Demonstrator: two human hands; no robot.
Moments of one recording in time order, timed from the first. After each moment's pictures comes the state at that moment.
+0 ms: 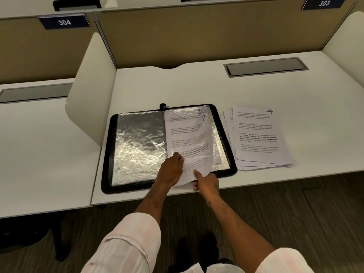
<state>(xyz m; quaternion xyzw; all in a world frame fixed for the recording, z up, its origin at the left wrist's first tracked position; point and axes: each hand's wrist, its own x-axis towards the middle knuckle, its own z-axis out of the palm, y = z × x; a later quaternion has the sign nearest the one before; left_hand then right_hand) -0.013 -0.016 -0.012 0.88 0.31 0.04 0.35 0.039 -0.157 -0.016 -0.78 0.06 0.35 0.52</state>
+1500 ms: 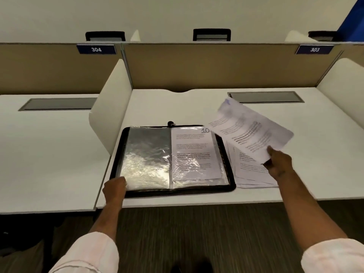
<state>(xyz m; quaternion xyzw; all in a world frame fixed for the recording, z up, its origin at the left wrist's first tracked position) -0.155 0.081 -0.007 0.55 0.66 0.19 0.48 0.233 -0.262 0.082 -0.63 0.14 0.20 0.73</state>
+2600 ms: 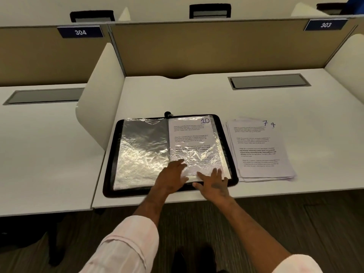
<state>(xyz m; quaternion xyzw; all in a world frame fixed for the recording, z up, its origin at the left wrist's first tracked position) -0.023 -0.004 -0.015 0.95 0.20 -0.05 0.24 0.076 -0.164 -0.013 -0.90 -0.32 0.29 0.04</state>
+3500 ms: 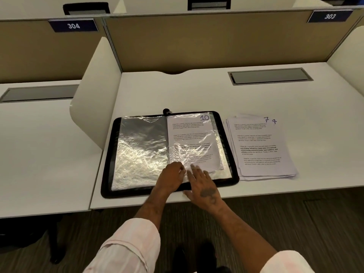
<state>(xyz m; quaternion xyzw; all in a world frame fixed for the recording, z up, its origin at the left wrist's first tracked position) -0.012 -0.005 -0.027 0.90 0.28 0.02 0.32 0.056 -0.151 -0.043 -0.85 -0.51 0.09 0.05</state>
